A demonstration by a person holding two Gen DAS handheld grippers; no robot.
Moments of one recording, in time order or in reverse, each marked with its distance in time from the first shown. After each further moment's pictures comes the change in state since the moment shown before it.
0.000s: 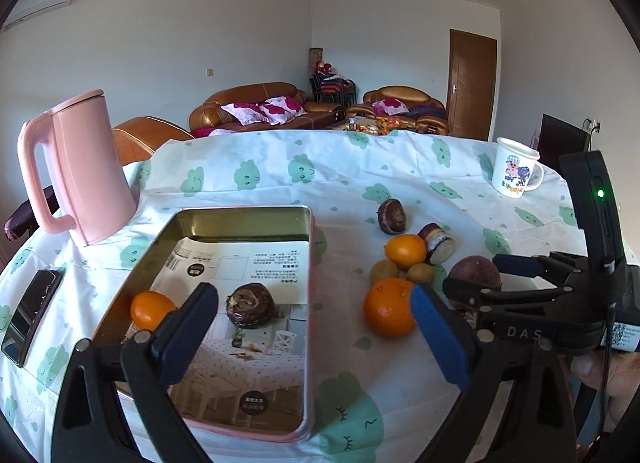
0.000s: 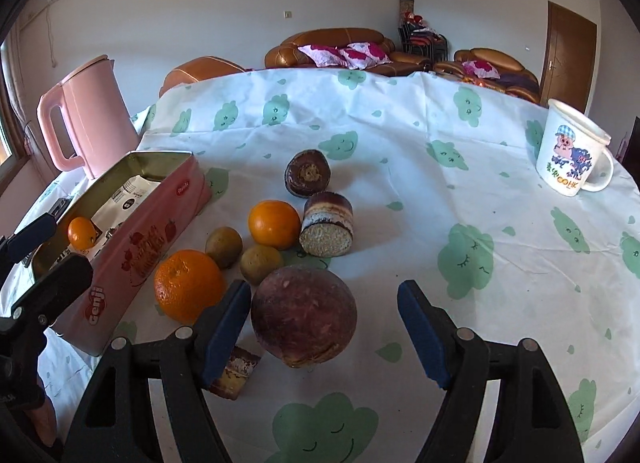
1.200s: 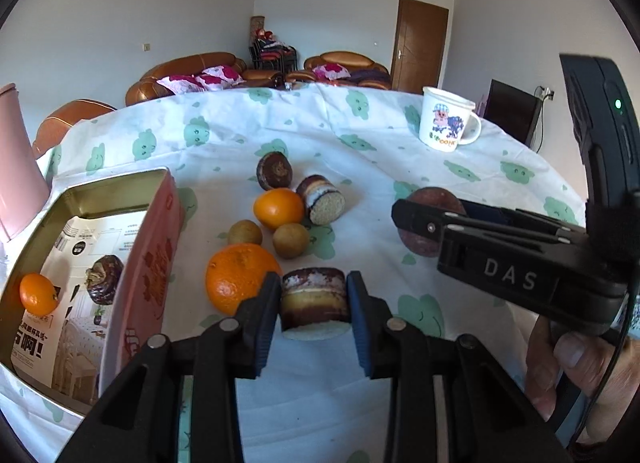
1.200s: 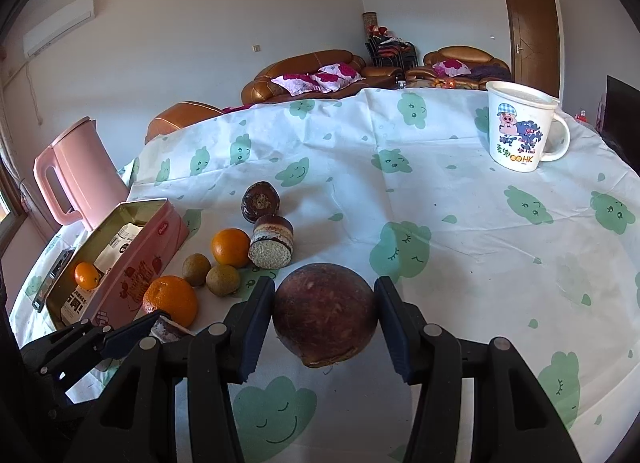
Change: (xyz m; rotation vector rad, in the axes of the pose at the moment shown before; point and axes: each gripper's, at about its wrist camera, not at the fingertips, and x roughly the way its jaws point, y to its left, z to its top) left arm 0.019 -0.073 -0.014 0.047 0.104 -0.205; right arm -0.040 -0.038 -0.013 0.123 -0.139 -0.035
